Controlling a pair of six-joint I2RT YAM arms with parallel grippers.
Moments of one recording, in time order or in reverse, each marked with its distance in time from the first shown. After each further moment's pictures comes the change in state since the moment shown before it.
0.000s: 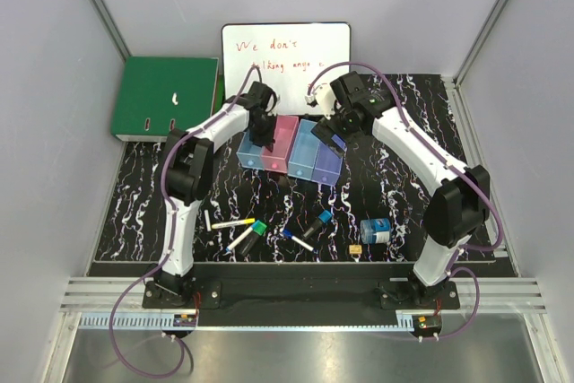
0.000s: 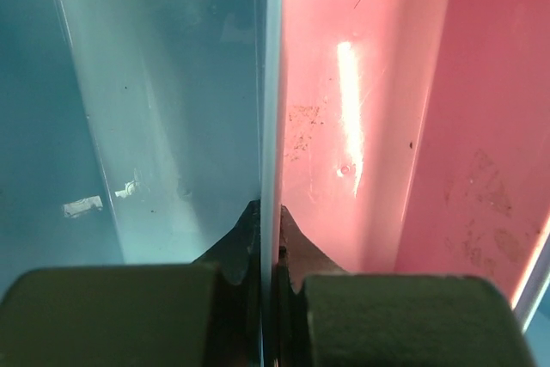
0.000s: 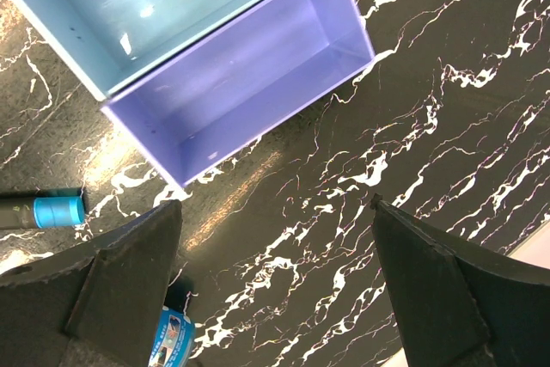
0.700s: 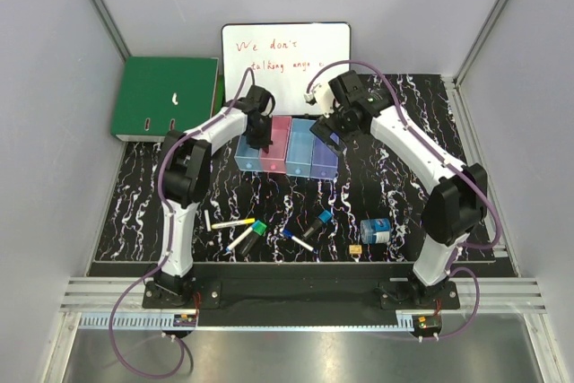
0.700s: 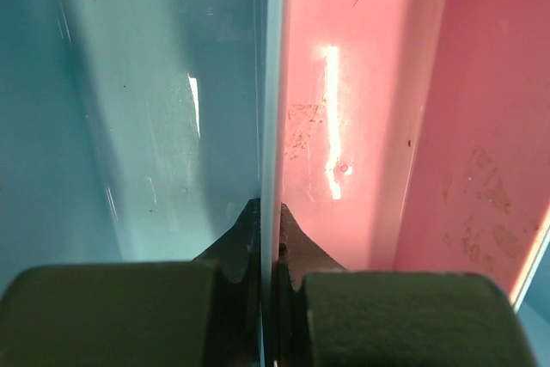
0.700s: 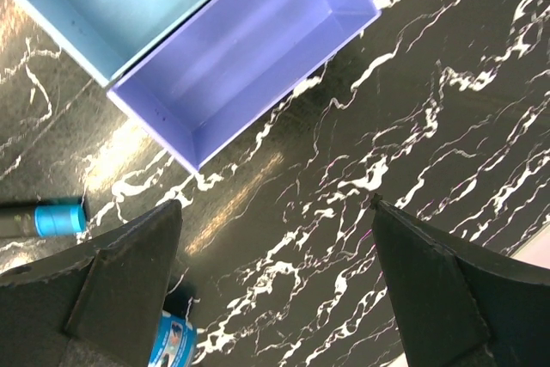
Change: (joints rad) left arm 0.001 -0.040 -0.083 0.051 -0.083 -0.094; right arm 0.002 0.010 0.002 0.007 0.005 0.014
